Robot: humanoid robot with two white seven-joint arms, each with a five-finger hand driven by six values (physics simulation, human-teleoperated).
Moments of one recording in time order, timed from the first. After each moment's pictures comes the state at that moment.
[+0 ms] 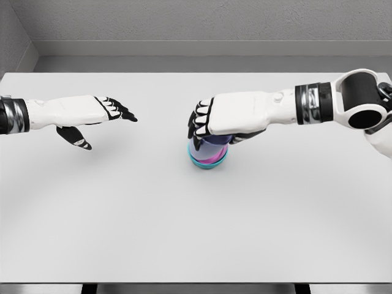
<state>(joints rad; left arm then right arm) -0.72 0.84 -0.68 -1.40 -0.26 -0.61 -0.61 -0.97 -0.70 0.93 -1.65 0.23 -0.61 0.61</state>
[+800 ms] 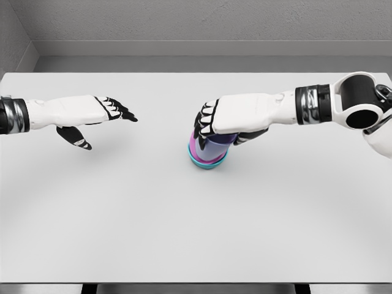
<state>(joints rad) -0.72 0.84 -0.68 -1.40 -0.26 -0.61 -0.61 -0.97 -0.69 0.95 -1.59 0.23 -0.61 0.61</state>
